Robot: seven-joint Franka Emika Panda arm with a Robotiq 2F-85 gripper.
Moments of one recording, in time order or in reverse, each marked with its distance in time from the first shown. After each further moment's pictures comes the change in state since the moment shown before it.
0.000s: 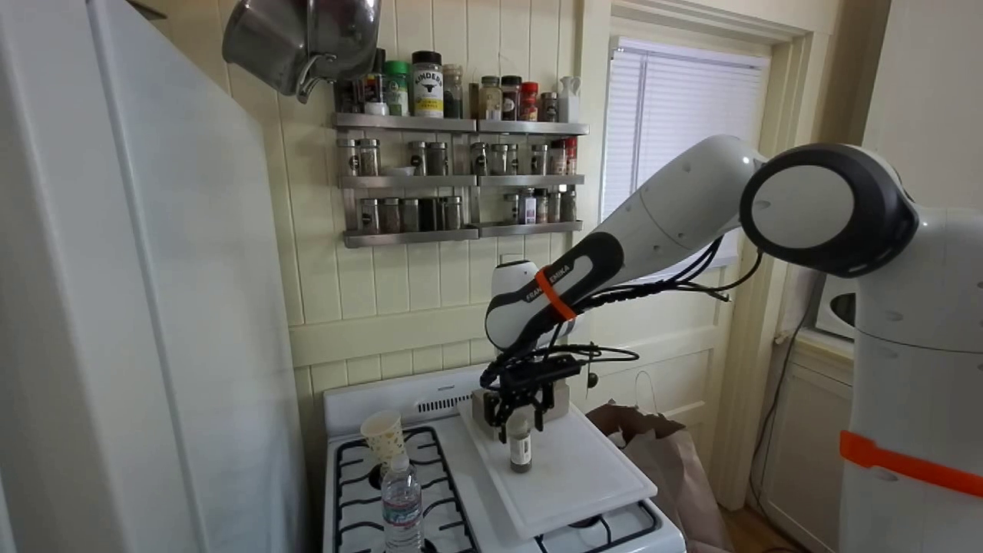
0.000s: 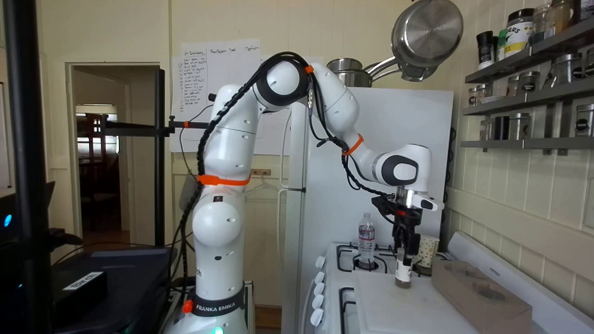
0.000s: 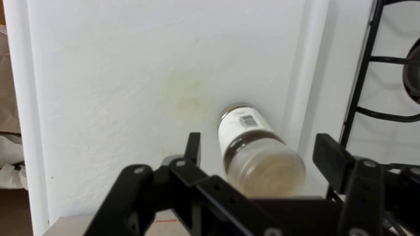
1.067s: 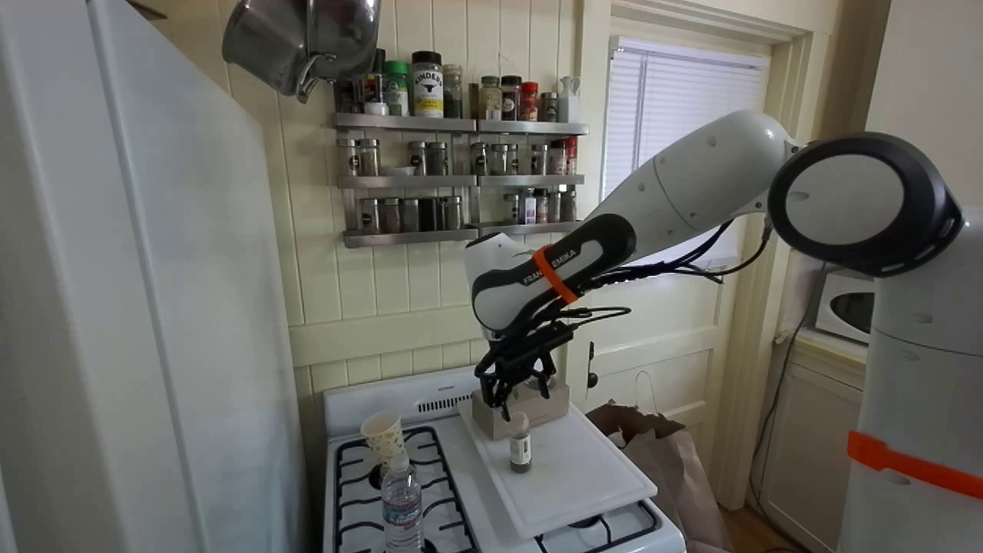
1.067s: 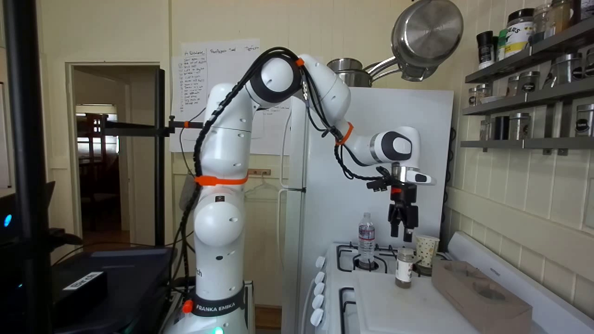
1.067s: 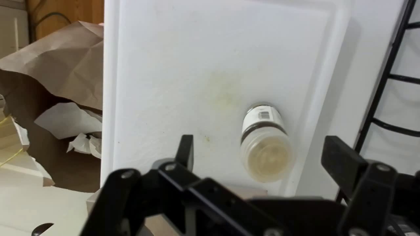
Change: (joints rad) arm 0.038 -0.058 0.043 0.099 -0.211 -0.247 0.120
